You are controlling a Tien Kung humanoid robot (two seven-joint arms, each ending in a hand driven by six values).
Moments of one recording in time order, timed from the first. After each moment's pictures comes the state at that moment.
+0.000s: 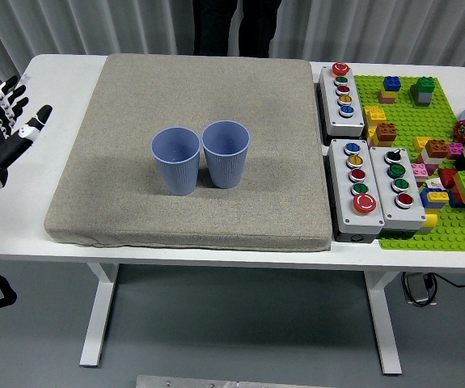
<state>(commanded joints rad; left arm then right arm) -0.04 0.41 -1.39 -1.48 1.17 0.17 -0.19 0.23 -0.10 1.85 0.19 -1.24 -0.26 -0.34</state>
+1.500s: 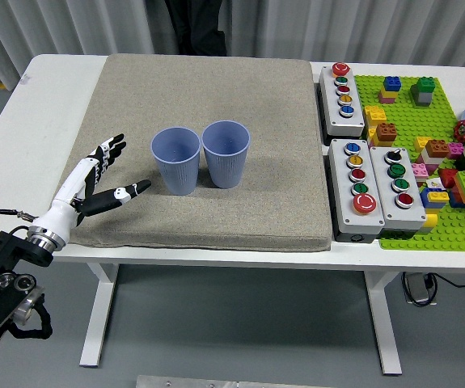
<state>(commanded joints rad) -0.09 0.34 -1.16 -1.41 1.25 0.08 -0.17 0.22 -0.09 1.83 0.19 -1.23 -0.26 -0.35</state>
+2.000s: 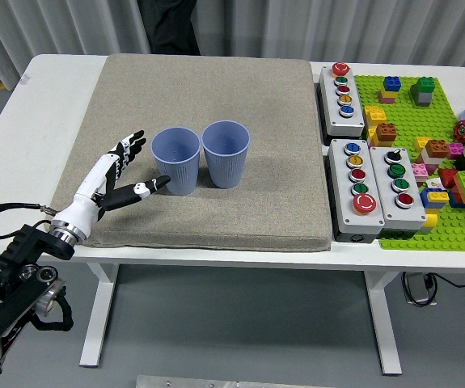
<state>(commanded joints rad) -0.17 0.30 -1.09 -1.36 1.22 0.09 -0.17 0.23 -0.09 1.82 0.19 -1.21 -0.27 -0.34</state>
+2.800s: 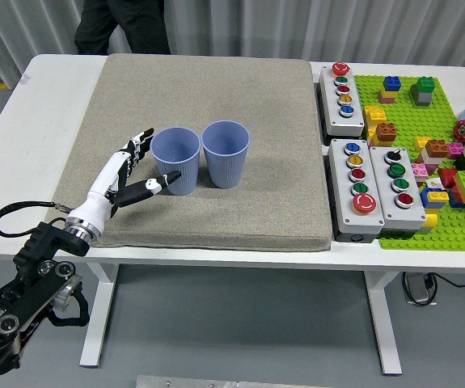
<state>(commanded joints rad) -0.20 0.23 -1.08 -1.28 1.24 0.13 -0.19 0.23 -0.09 1.82 0.19 -1.21 -0.27 -0.34</state>
